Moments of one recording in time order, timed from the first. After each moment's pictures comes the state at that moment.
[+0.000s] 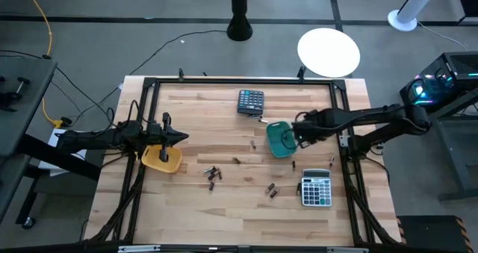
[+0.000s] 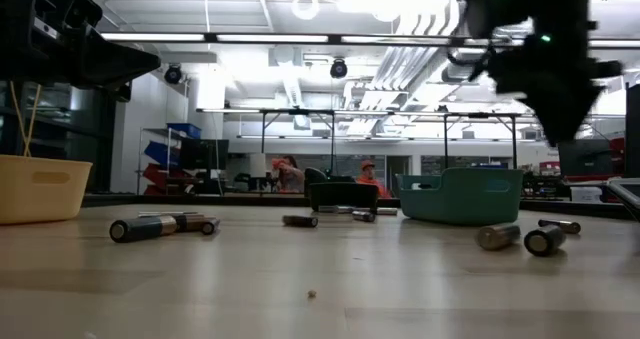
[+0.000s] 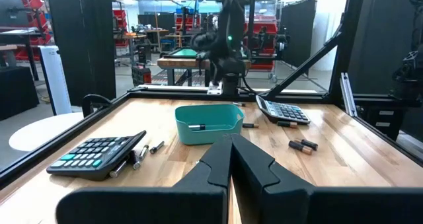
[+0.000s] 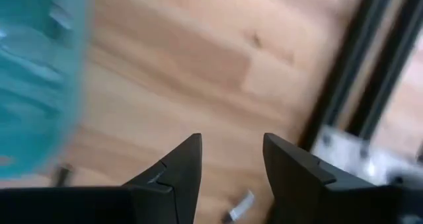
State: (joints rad) left arm 0.01 0.01 0.01 0.02 -0.07 0.00; right arm -0.02 1.28 0.90 -1.33 0.25 1.15
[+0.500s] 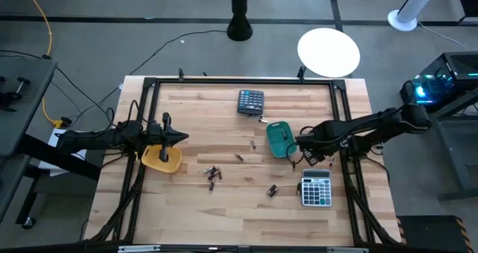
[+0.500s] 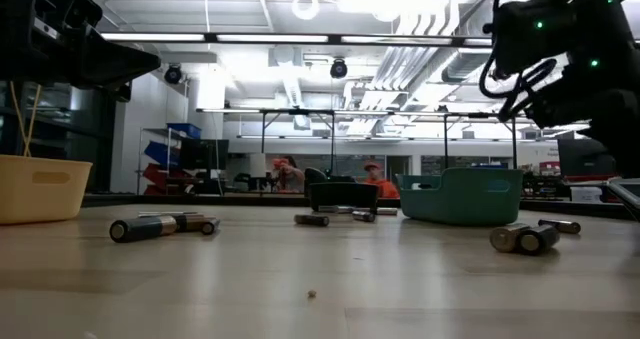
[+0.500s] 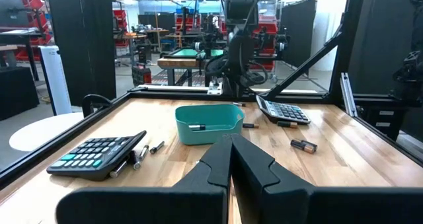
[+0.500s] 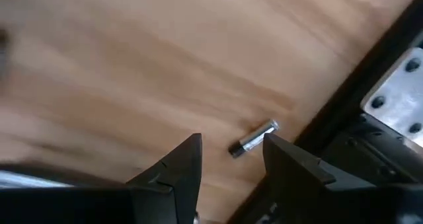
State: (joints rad) left arm 0.01 0.01 0.01 0.02 -0.07 0.00; right arm 0.07 1.28 0.71 -1.23 -0.06 1.08
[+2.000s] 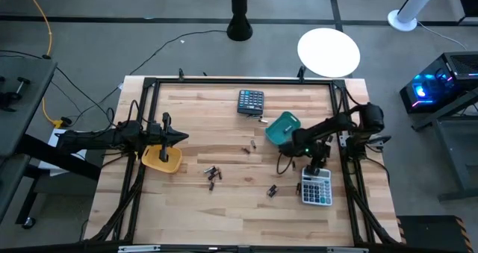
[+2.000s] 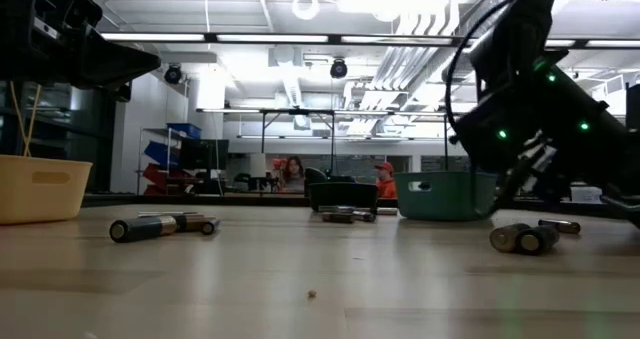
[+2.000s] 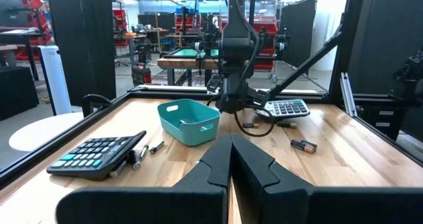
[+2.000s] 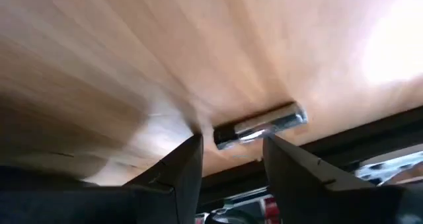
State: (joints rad) left arm 0.01 0.01 0.01 0.02 -0.07 0.00; right arm 0.01 1.80 0.79 -1.21 -0.15 0.47
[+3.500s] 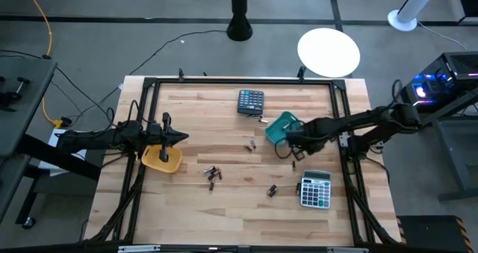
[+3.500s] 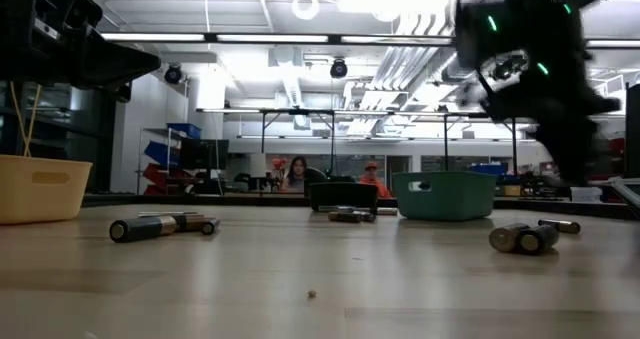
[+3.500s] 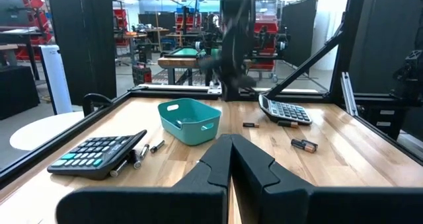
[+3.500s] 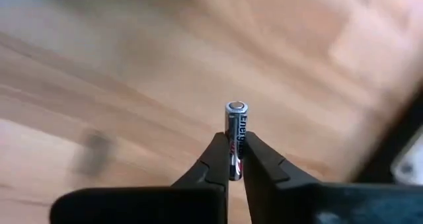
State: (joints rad) left arm 0.01 0.02 0.01 0.02 -0.07 0.00; right arm 0.00 1.38 0.83 -1.08 0.09 1.09
